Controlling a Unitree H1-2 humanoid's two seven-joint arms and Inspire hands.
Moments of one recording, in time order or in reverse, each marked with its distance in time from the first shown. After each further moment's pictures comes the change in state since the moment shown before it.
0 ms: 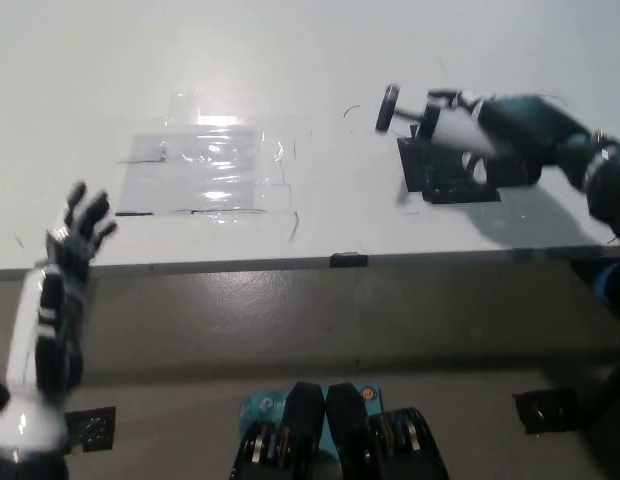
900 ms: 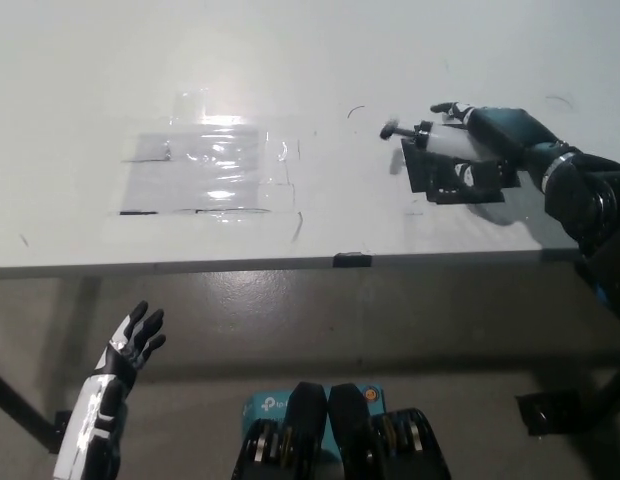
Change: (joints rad) left_arm 0.158 0.004 -0.069 0.148 0.027 -0.155 -0.021; right_arm -0.073 0.094 0.062 0.430 -0.026 -0.129 -0.228
